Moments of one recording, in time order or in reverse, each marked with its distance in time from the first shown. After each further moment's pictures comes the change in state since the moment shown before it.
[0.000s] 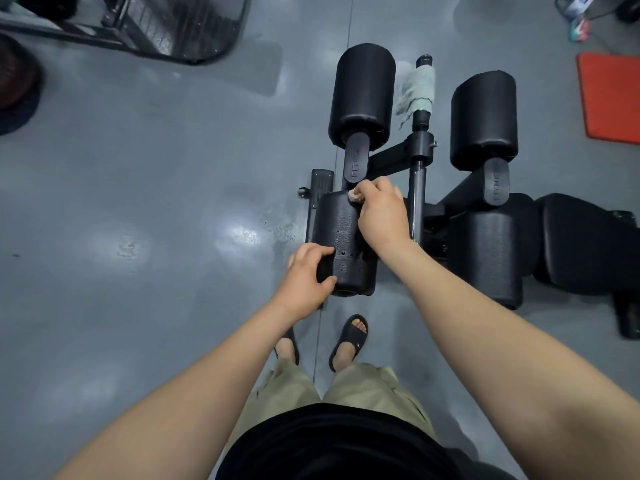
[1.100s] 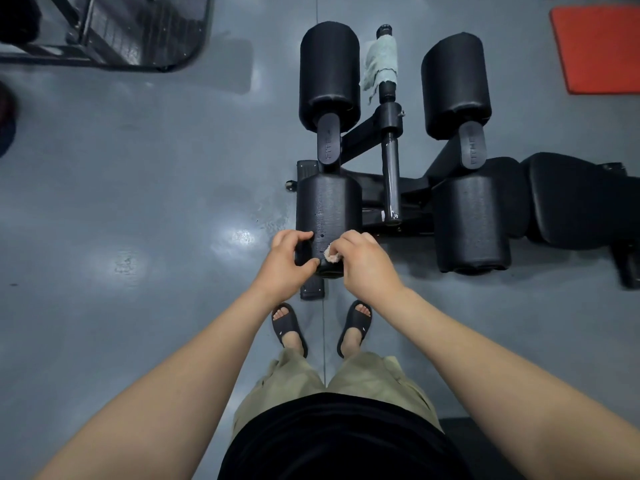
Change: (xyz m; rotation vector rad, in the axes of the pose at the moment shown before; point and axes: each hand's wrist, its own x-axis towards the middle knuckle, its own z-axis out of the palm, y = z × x) left_hand 0.000 -0.002 -0.009 -0.063 -0.032 -0.037; right_hand -0.119 0.018 0.017 0.071 -0.127 -0.179
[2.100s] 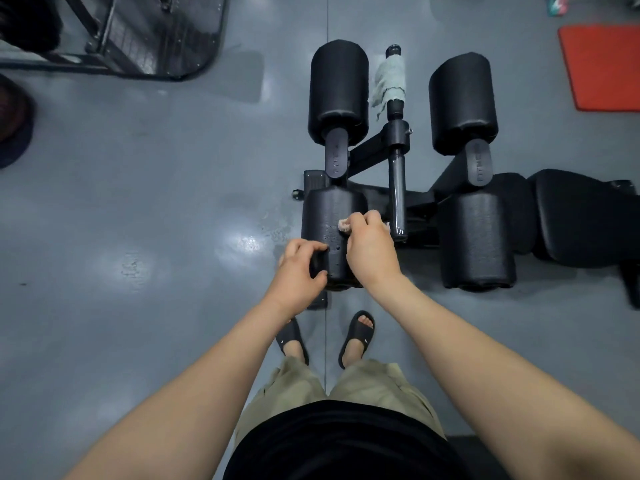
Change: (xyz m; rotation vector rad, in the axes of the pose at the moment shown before) left_hand -0.002 0.018 0.004 0.143 0.010 0.034; right_hand 0.048 -0.007 -0.014 -0.056 0.117 0.243
